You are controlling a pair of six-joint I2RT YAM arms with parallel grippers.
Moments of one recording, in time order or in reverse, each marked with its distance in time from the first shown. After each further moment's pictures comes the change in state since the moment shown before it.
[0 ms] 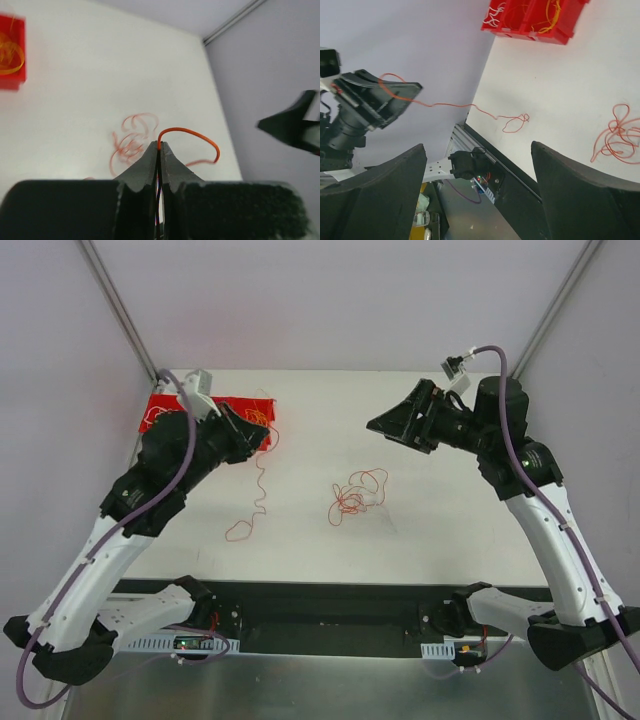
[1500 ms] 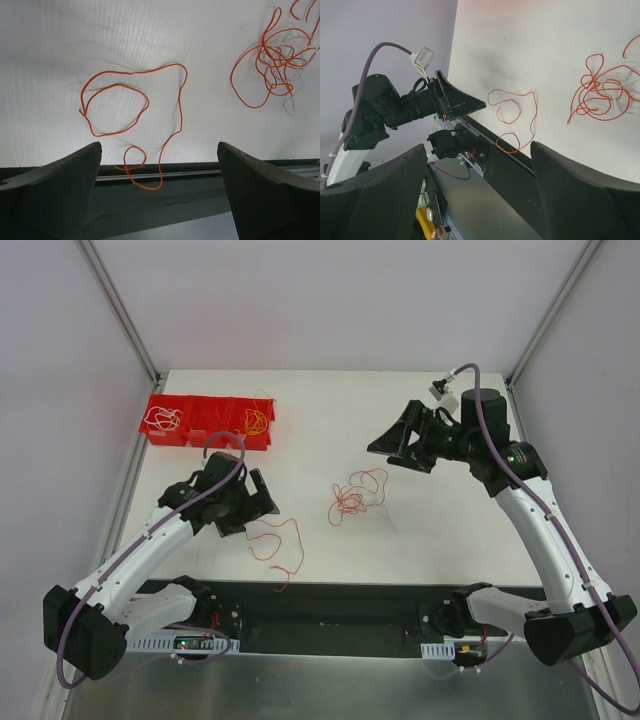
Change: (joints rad) left arm 0.124 0.071 -0.566 -0.237 0.135 -0.245; right arm -0.055 0.021 -0.123 -0.130 -0.037 -0.066
